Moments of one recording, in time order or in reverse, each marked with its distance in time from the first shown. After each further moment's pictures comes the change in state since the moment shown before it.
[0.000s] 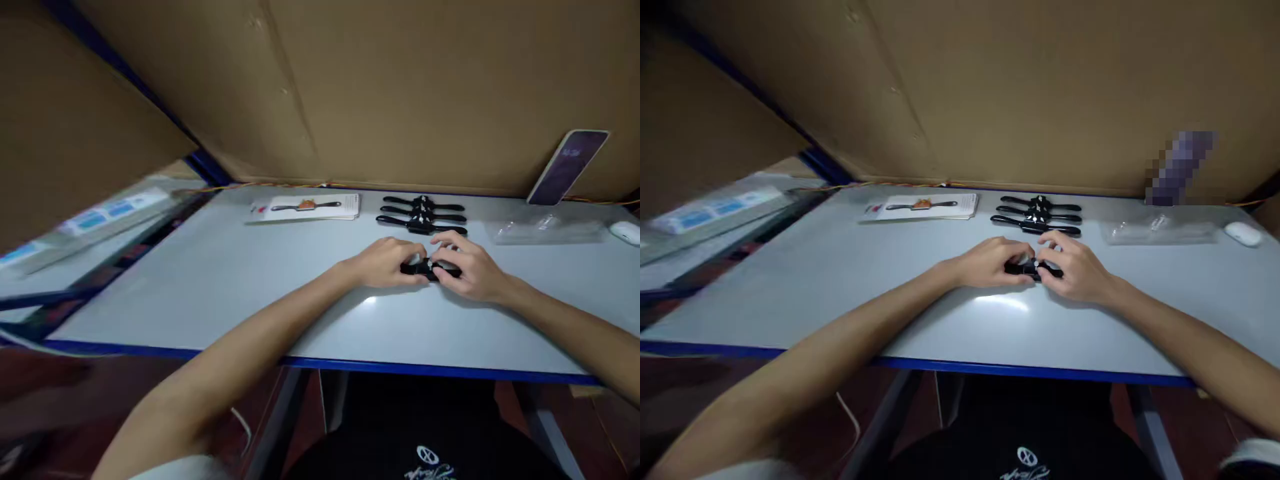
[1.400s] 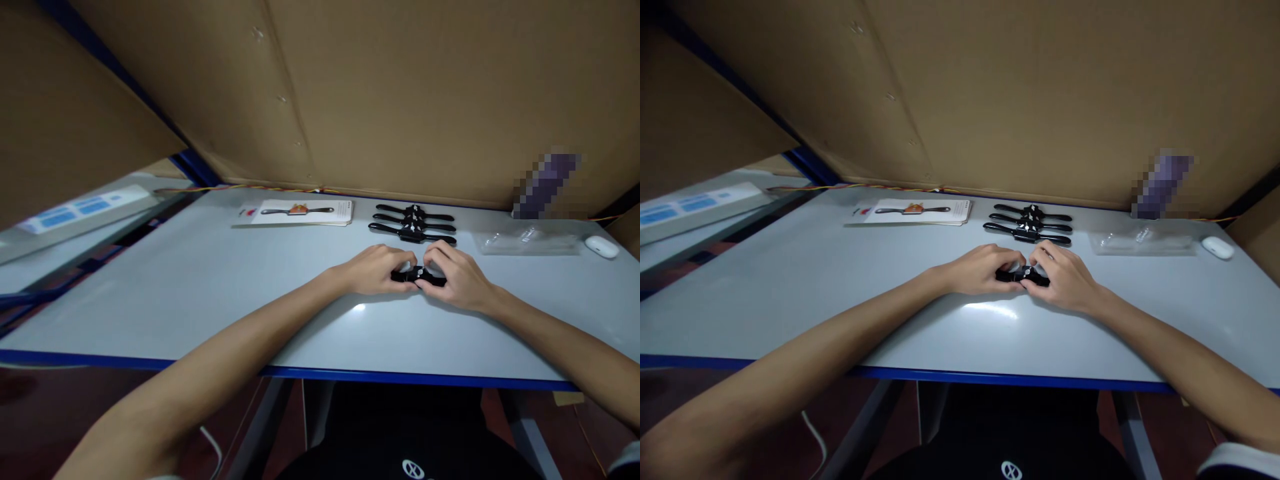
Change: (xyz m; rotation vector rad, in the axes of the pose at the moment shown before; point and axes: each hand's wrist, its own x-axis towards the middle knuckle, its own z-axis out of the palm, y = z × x) left_hand 0.000 -0.004 0.004 0.041 0.014 0.028; right_hand 0.001 -0.004 0.001 -0.050 -0.037 0.108
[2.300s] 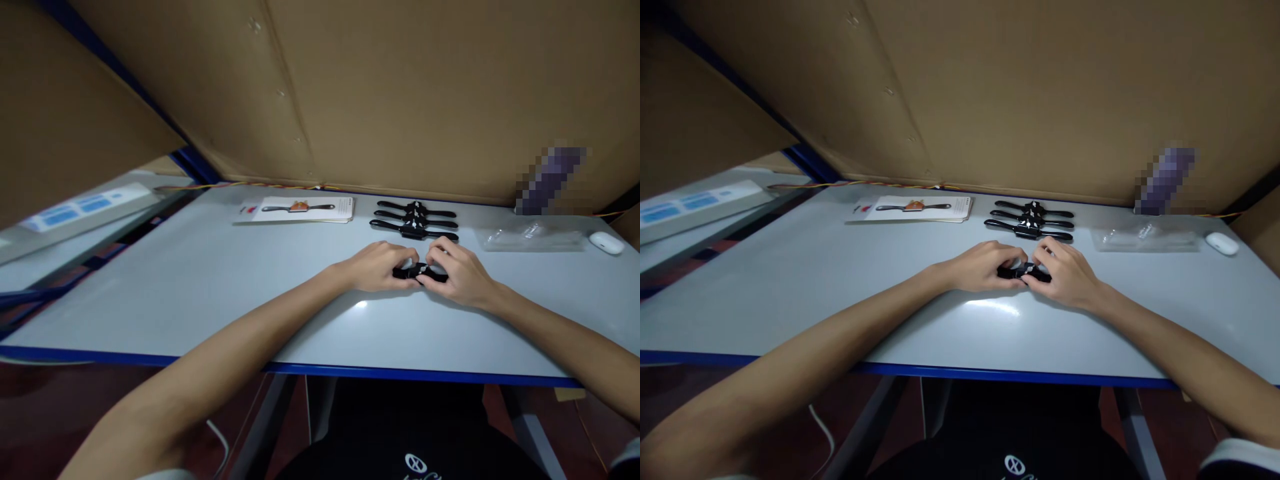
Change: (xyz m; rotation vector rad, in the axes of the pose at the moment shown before) left_hand 0.000 0.003 -0.002 -0.027 -0.014 -0.035; right_hand -0.001 0.000 0.003 -0.032 0.014 0.016
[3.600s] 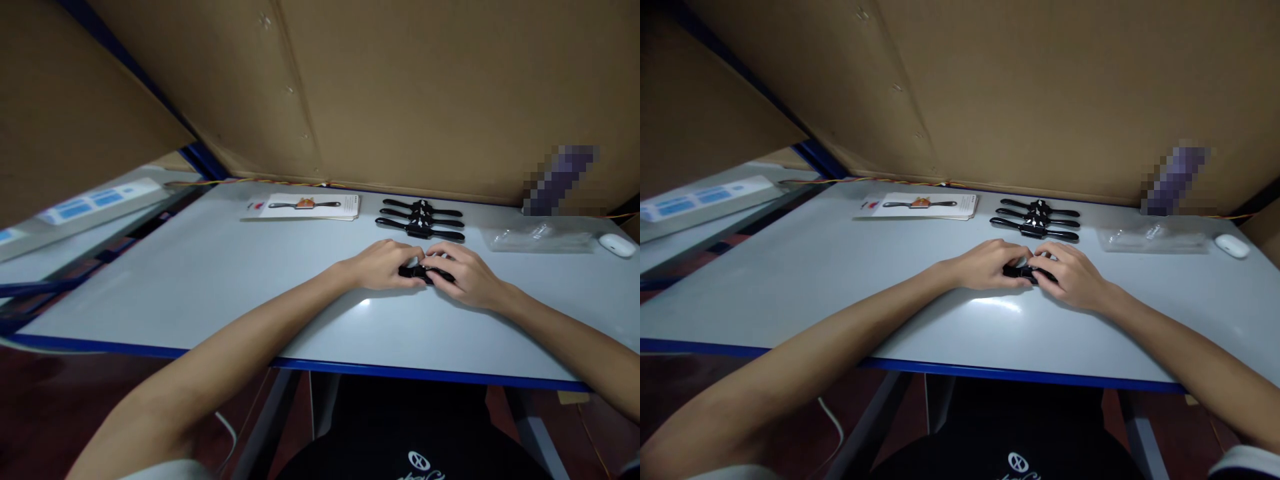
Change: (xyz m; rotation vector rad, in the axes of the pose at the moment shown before) left_hand 0.001 0.000 0.001 0.001 0.006 0.020; right_hand -0.001 0.007 -0.002 0.091 -0.058 -0.166
